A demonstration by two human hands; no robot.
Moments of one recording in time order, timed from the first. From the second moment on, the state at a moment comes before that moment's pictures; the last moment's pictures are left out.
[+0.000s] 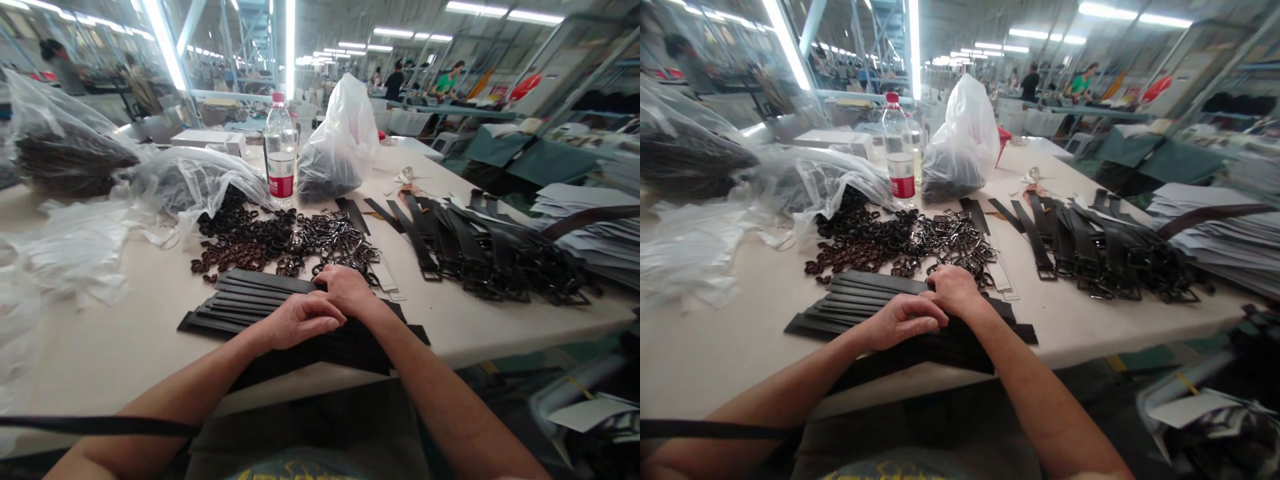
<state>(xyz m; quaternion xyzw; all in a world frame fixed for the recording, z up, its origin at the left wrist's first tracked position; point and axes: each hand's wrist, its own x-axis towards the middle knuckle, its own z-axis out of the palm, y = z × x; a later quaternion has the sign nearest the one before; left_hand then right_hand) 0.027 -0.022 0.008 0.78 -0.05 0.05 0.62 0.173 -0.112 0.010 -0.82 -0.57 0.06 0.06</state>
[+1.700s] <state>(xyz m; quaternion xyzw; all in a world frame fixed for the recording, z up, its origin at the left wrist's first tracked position) 0.036 -0.012 -0.005 0.49 0.22 0.15 0.83 0.132 -0.155 -0.013 -0.79 -0.52 -0.15 0.29</state>
